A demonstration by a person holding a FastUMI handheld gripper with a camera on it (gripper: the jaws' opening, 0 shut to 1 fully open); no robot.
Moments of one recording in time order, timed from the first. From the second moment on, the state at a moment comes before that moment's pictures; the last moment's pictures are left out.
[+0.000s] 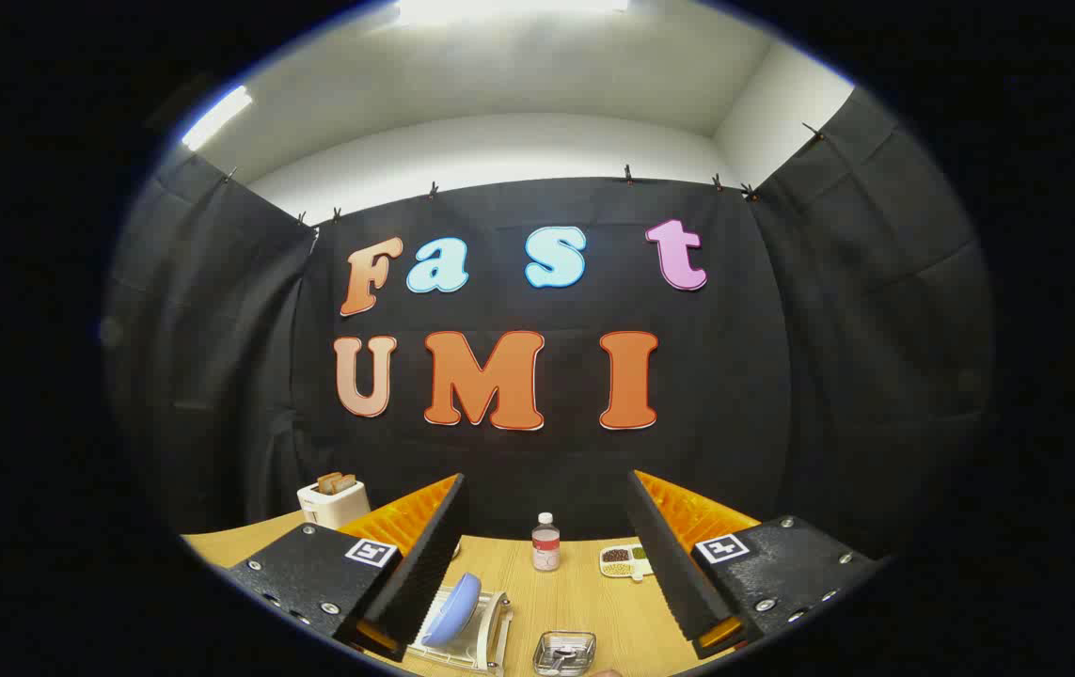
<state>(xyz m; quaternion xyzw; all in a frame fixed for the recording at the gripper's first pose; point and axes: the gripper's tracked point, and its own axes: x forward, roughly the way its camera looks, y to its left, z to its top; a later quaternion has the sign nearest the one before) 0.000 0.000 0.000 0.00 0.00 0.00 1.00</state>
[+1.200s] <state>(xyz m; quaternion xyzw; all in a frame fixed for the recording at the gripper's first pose) 0.043 0.042 -0.095 0.00 0.21 0.04 0.98</state>
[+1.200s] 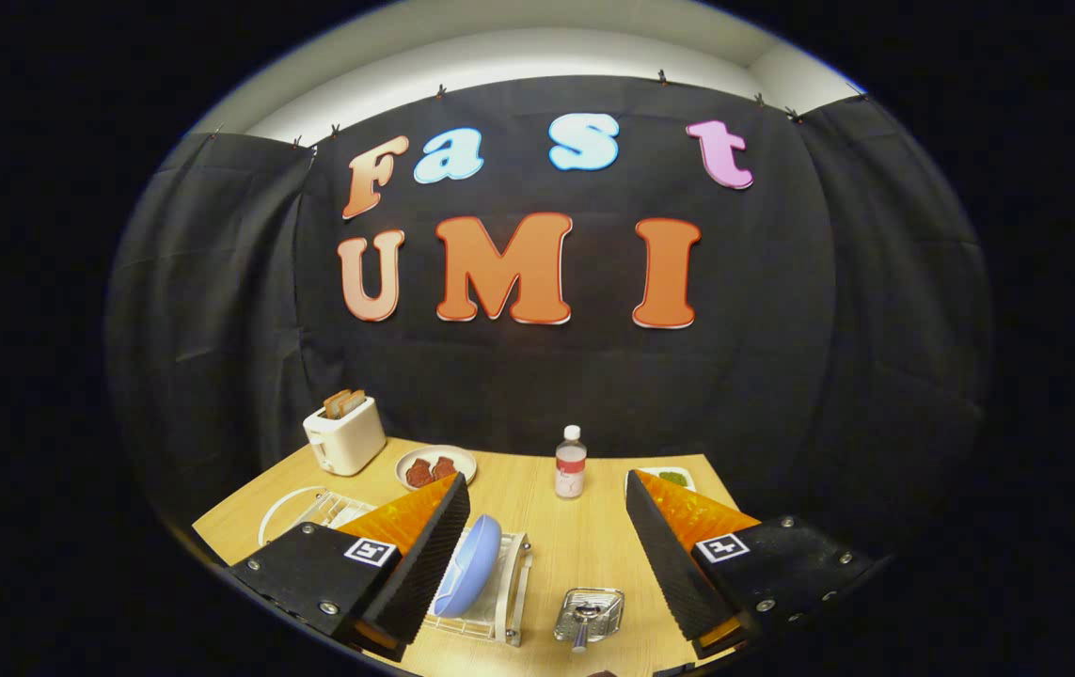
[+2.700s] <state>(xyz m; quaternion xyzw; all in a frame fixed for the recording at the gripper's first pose) 0.054 0.128 -0.311 -0.04 0.60 0.03 0.80</state>
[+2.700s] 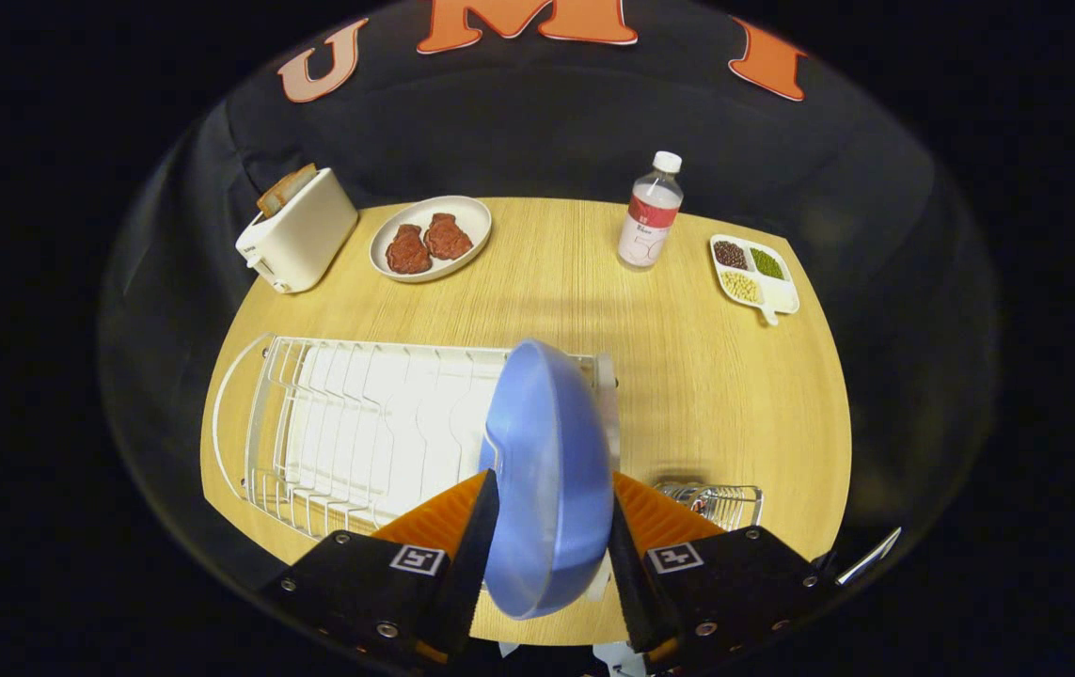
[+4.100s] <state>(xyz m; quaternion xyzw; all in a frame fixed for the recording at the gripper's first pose) -0.001 0.112 -0.247 0.08 0.57 -0.06 0.81</state>
